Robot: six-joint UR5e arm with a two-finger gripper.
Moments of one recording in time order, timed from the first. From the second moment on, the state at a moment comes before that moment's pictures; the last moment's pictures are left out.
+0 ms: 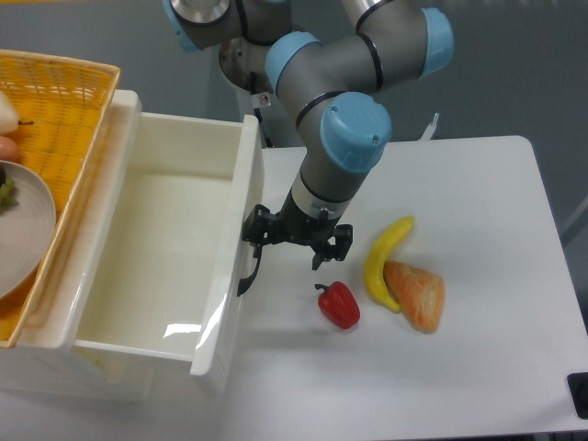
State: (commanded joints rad) arm 2.46 -1.87 -1.51 -1.37 1.24 0.52
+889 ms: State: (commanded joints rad) arm 2.48 -1.87 -1.51 -1.41 1.19 0.52
